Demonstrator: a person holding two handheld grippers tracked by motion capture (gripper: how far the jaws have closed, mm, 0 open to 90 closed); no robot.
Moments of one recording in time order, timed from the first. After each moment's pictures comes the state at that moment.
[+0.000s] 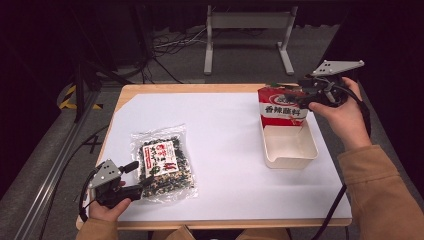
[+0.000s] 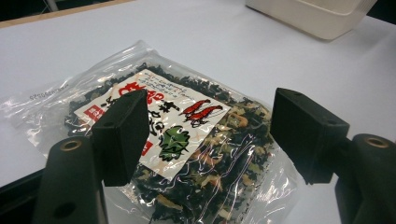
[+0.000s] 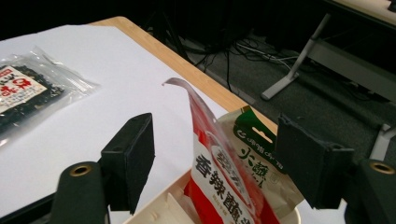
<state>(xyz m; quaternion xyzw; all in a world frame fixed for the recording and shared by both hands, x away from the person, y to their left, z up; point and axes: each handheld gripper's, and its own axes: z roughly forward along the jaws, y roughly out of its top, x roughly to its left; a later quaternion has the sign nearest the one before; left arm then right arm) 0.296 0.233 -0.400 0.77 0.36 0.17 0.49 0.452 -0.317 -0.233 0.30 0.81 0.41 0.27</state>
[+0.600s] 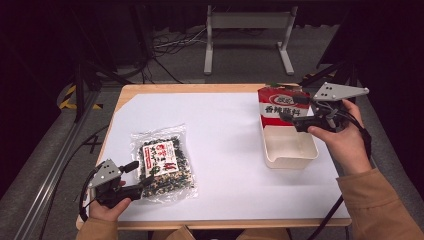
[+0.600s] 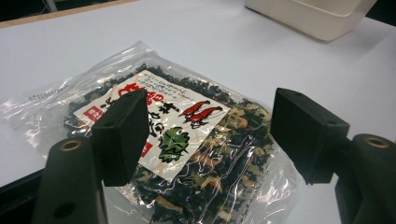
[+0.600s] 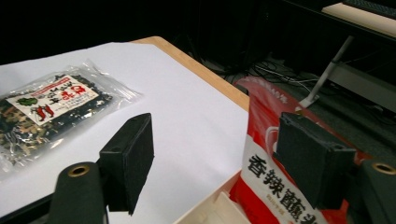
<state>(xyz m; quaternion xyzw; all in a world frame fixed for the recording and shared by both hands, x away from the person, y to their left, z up) 0.297 0.233 -0.400 0.77 0.36 0.17 0.50 0.397 -0.303 -0.253 0.27 0.80 0.46 0.26</state>
